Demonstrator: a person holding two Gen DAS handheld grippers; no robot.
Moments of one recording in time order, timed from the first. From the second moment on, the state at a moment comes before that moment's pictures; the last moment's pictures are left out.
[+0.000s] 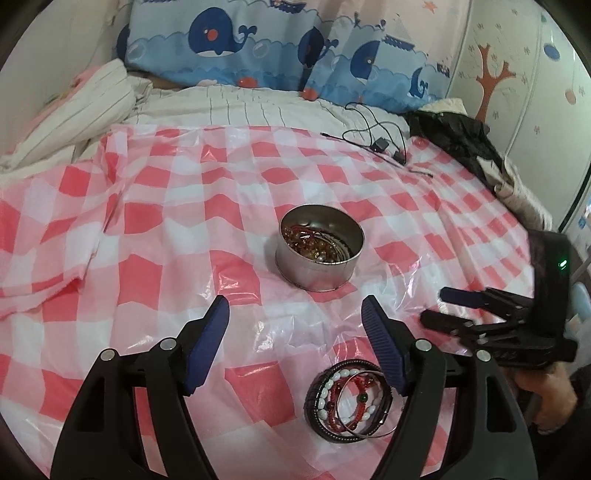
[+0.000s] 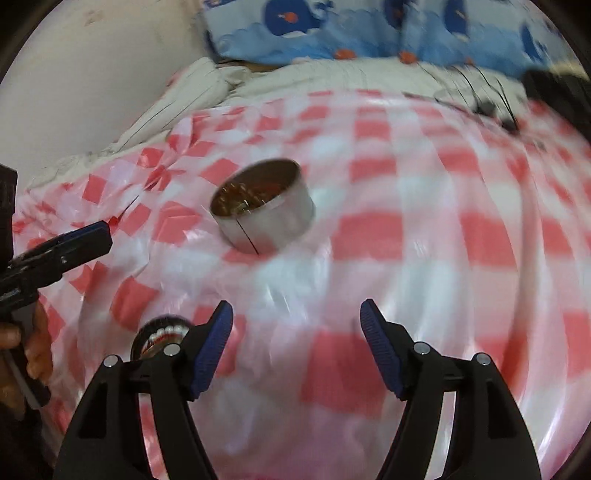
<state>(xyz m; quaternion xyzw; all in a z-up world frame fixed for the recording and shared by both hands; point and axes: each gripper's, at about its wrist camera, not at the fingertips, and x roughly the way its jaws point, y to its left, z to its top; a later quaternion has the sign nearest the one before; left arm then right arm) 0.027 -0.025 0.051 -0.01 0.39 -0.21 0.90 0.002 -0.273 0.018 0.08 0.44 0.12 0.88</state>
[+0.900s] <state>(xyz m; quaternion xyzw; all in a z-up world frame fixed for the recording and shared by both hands) 0.013 -0.057 0.042 0.11 0.37 -0.20 0.90 0.007 -0.272 0.017 0.15 0.43 0.15 0.88</state>
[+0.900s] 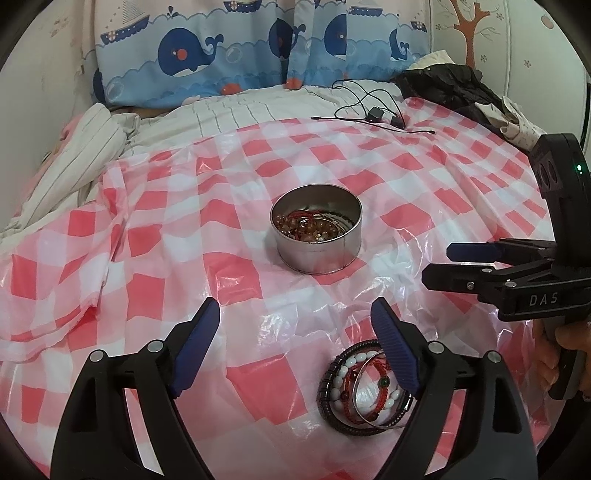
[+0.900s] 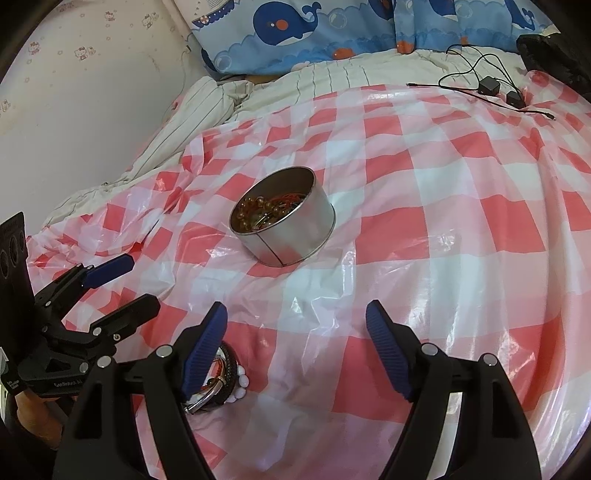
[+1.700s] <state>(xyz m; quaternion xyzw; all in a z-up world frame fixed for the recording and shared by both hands) -0.001 -0.078 0.023 0.14 0.42 -0.34 0.83 0.007 -0.287 0.018 0.19 0.43 0.16 0.87</state>
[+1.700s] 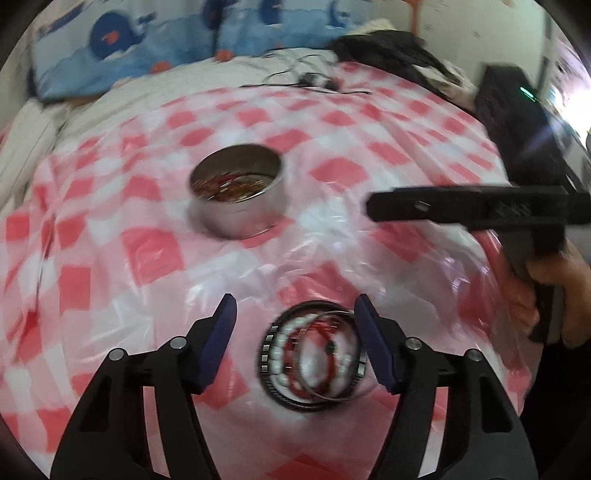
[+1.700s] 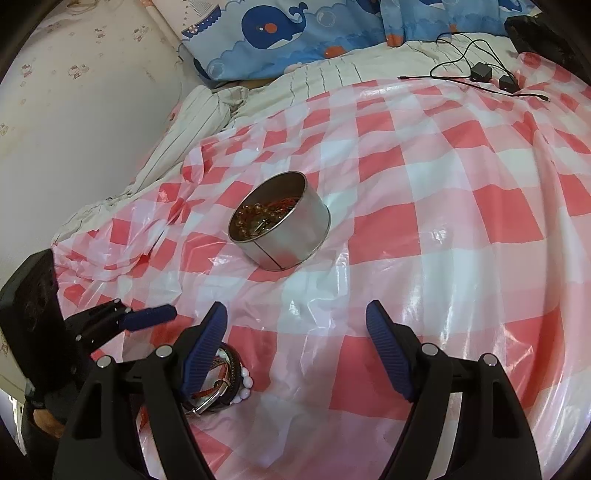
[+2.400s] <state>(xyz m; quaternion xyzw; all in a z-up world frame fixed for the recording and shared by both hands) 0.002 -0.036 0.045 0.01 0.43 -0.40 0.81 0.007 -0.262 0.009 0.14 0.46 0.19 0.85</state>
